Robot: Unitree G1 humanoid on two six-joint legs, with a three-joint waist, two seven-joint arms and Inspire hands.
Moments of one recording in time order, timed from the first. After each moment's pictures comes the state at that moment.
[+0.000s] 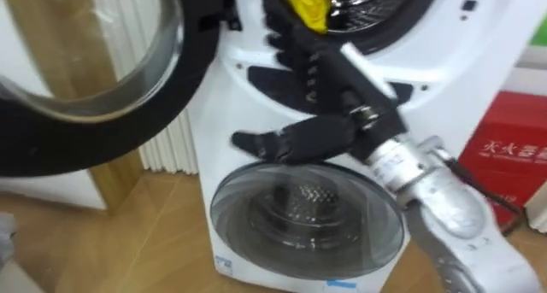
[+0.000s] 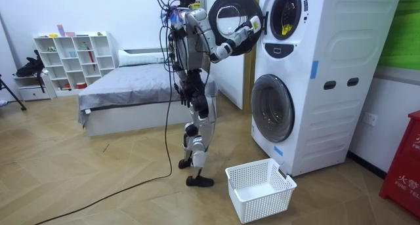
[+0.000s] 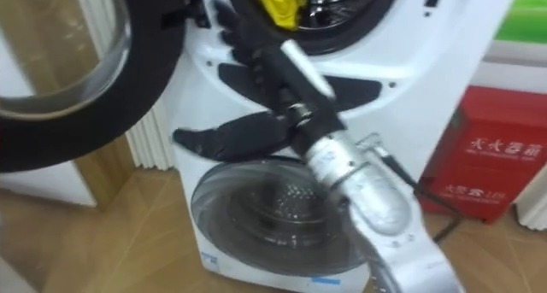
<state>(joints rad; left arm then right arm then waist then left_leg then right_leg) 0.22 0.20 0.06 1.10 0.23 0.12 0.23 -0.31 -0.29 0.13 -0.26 0.26 0.10 0.12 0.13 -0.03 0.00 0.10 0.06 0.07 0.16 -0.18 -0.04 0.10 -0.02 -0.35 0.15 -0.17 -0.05</state>
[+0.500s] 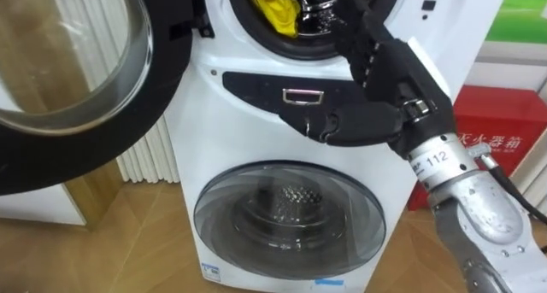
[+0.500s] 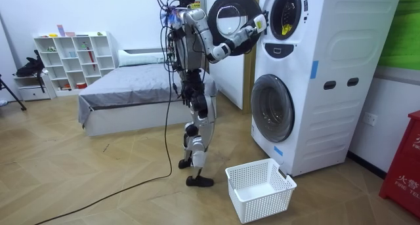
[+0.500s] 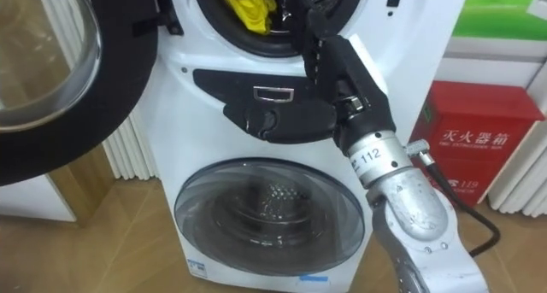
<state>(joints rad) 0.23 0.20 0.06 1.10 0.24 0.12 0.23 -0.29 -0.31 0.09 -0.26 0.26 0.09 0.08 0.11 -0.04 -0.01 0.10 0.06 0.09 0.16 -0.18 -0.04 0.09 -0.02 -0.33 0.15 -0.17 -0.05</state>
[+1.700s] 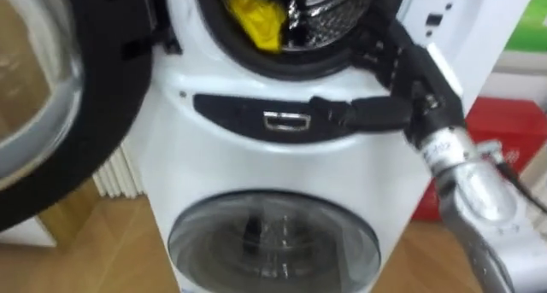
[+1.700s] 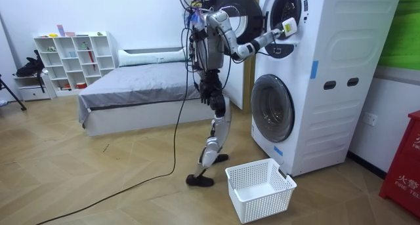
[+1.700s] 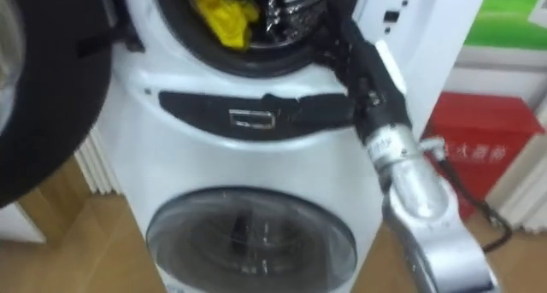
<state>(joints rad) 0.15 0.23 0.07 1.08 0.25 0.16 0.17 -0.37 -0.39 0.07 -0.07 0.20 0.05 -0.08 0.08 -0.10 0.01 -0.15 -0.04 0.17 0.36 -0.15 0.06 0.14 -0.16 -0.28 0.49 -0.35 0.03</state>
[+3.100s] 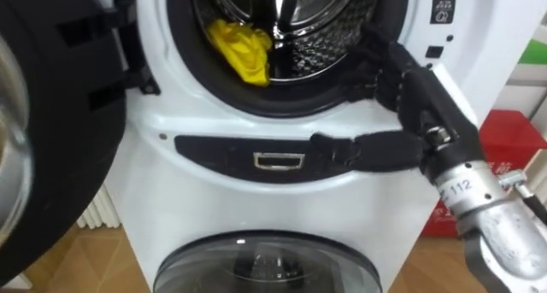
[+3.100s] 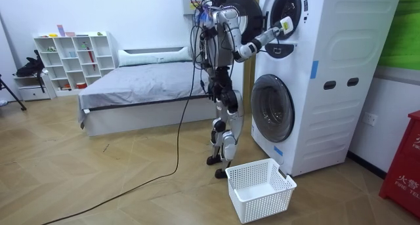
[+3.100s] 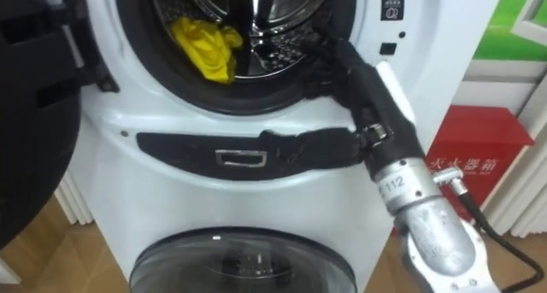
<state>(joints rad) 0.21 0.25 0.00 1.05 0.23 0.16 0.21 -0.13 -0.39 0.14 -0.41 0.25 0.11 0.13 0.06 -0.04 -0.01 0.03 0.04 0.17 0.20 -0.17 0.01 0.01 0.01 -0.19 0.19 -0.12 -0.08</state>
